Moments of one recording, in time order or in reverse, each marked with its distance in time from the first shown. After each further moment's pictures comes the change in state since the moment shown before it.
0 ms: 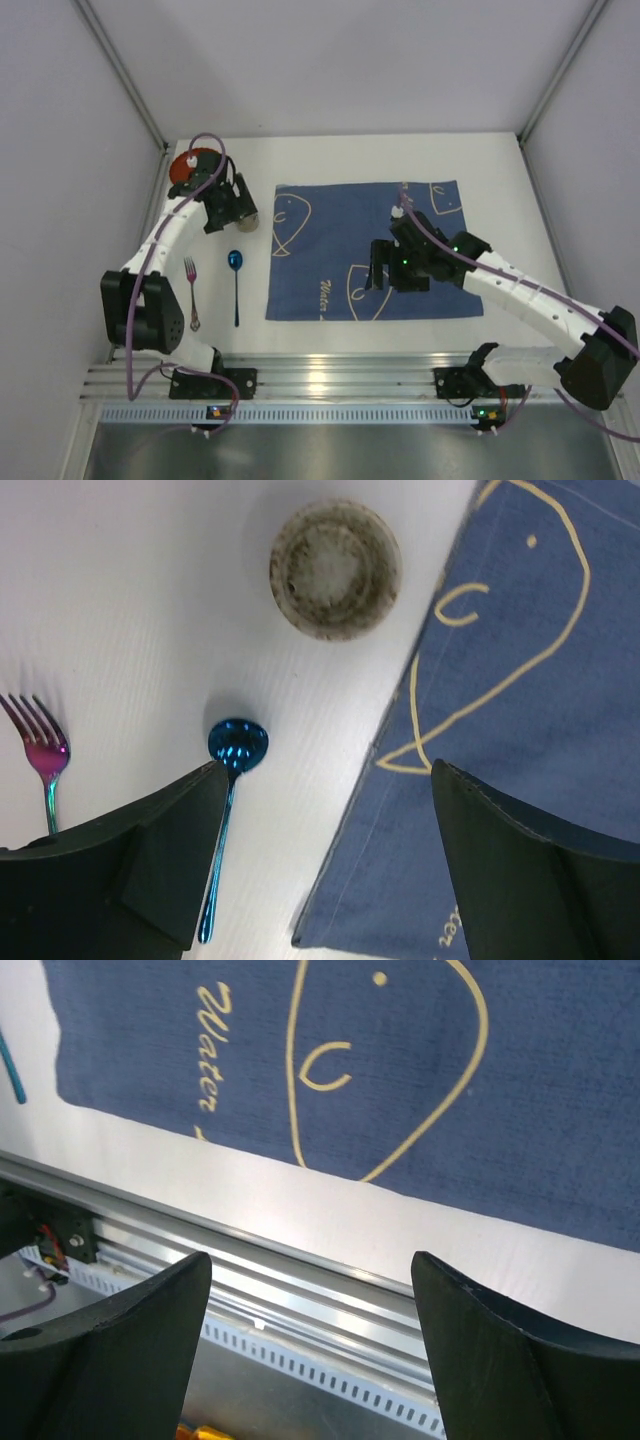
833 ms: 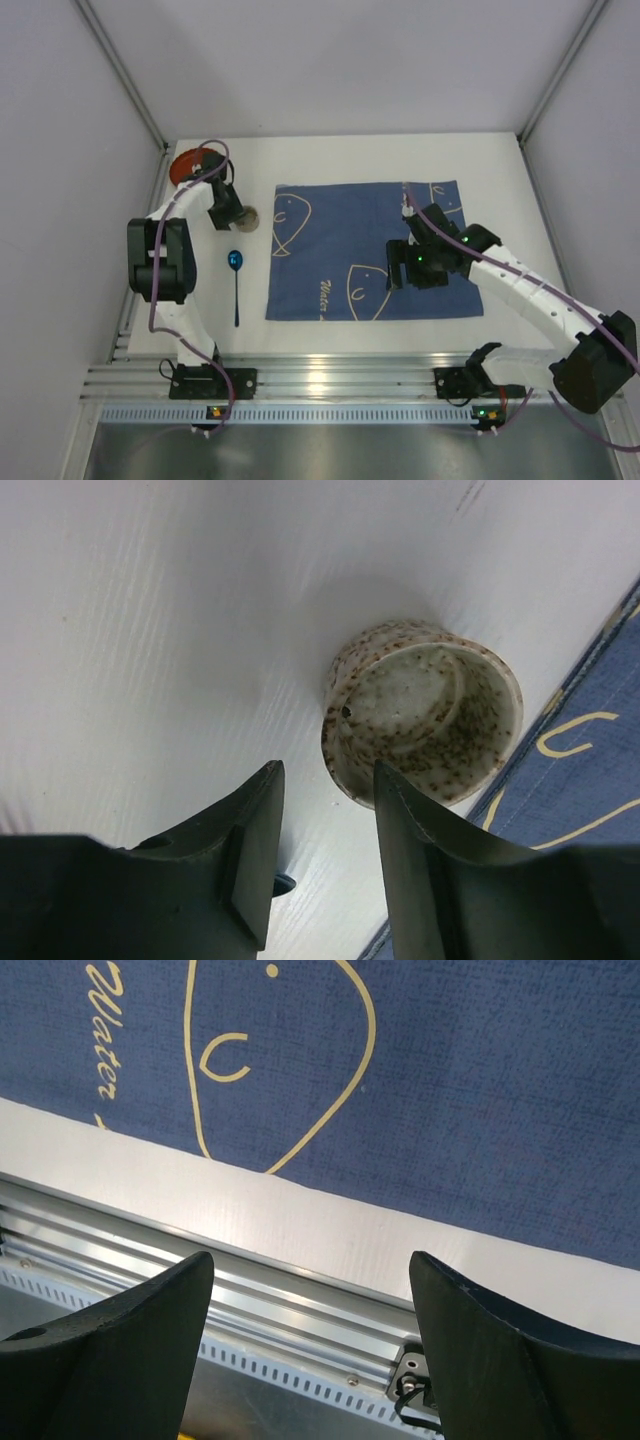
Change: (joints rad) left arm 0.119 0.401 0.124 0.119 0.041 0.043; right arm -0.161 -0.016 -0.035 -0.095 -0.029 -0.227
